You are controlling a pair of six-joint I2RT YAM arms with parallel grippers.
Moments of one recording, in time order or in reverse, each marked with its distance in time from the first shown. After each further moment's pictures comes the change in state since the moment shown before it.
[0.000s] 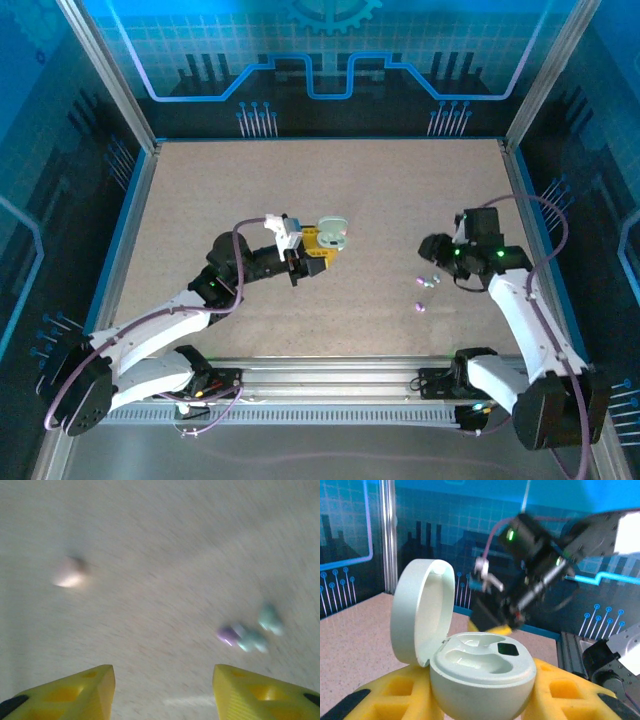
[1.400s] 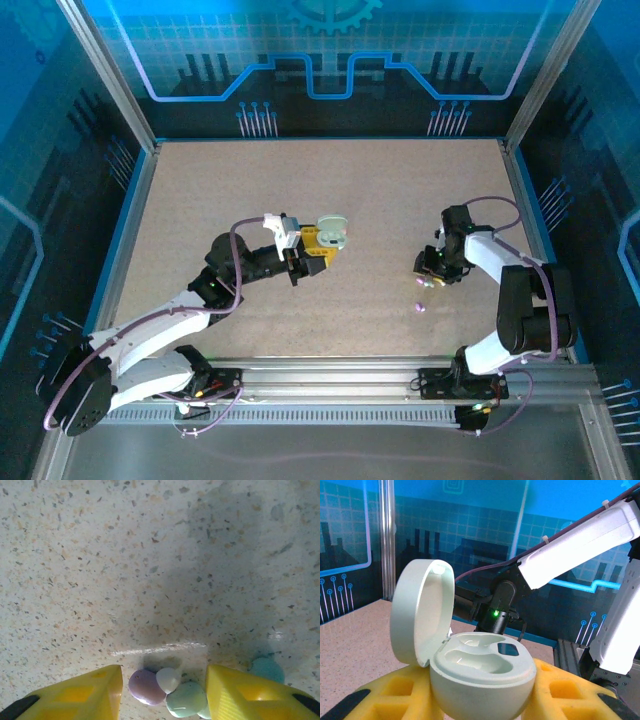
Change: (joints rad) left arm -0.007 -0.003 0.000 0.019 -0.001 -0.022; right arm -0.020 0.487 0.029 0.110 0.048 -0.219
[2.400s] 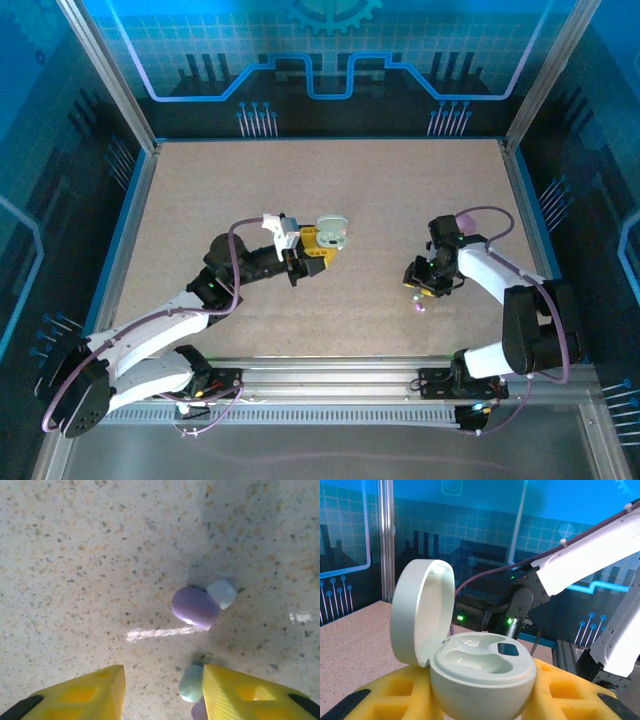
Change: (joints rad) left arm -0.002 -0.013 0.000 -0.008 0.000 0.000; right arm 0.121 -0.124 -0.079 -0.050 -0.047 0.177
